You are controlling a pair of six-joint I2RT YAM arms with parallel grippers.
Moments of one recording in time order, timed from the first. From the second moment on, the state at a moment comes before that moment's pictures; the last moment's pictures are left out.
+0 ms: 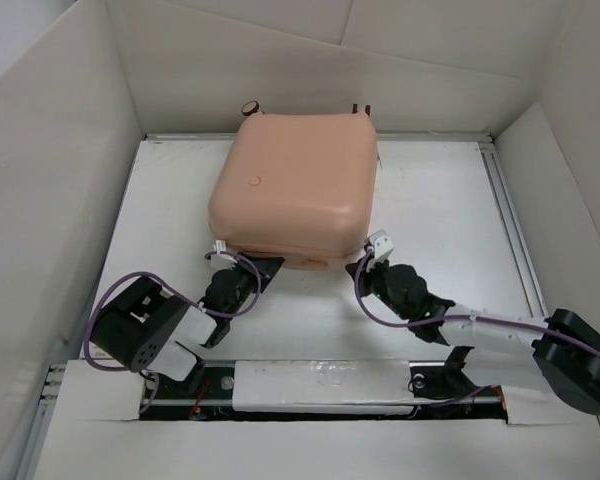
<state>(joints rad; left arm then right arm) -0.59 1.45 0.09 1.13 -0.12 -1.28 0.82 1.13 0.31 0.58 0.18 0.17</state>
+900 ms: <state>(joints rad) -0.63 1.33 0.04 1.06 -0.07 -1.31 1.11 1.64 1.07 0.02 0.26 0.04</state>
